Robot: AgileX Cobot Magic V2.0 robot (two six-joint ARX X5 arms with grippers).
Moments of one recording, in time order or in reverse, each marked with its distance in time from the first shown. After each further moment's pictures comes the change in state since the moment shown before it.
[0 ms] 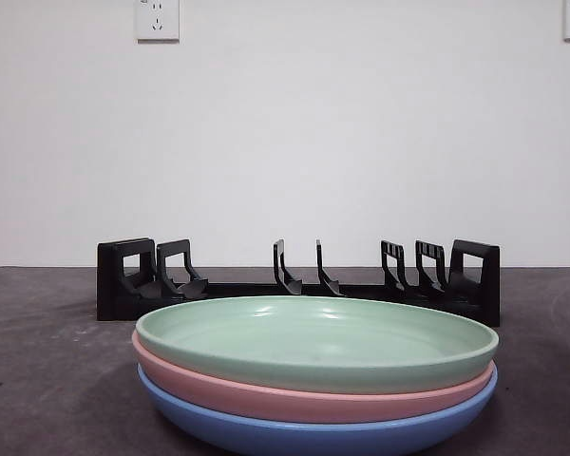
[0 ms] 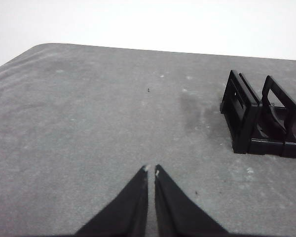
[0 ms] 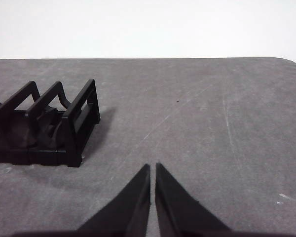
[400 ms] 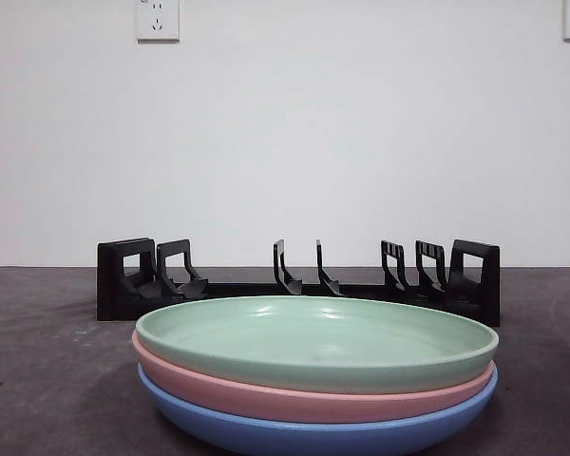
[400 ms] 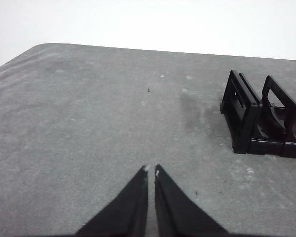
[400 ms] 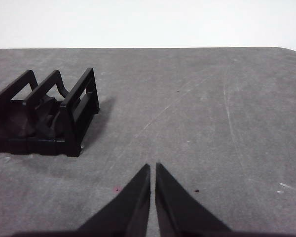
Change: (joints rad) left arm 0.000 0.000 0.000 0.000 0.000 0.000; right arm 0.000 0.000 0.000 -0.036 0.000 0.000
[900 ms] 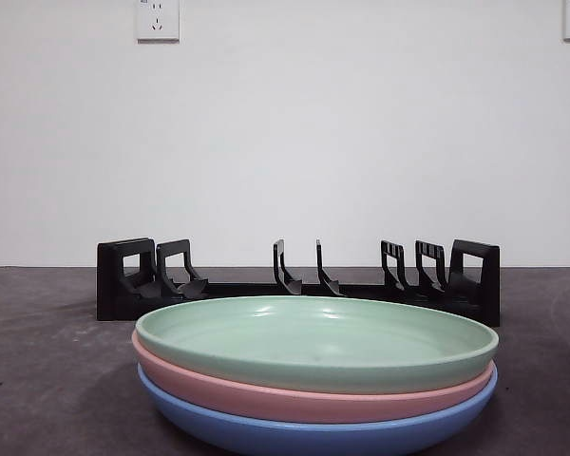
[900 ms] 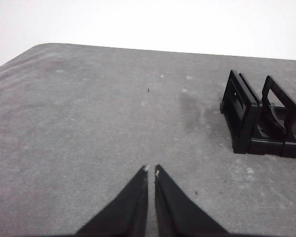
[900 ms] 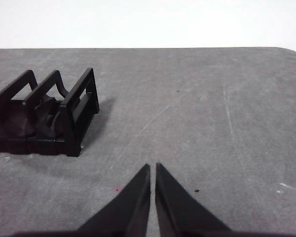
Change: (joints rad) left arm 0.000 0.000 0.000 0.000 0.000 0.000; right arm 0.000 0.000 0.000 -0.002 0.000 0.000
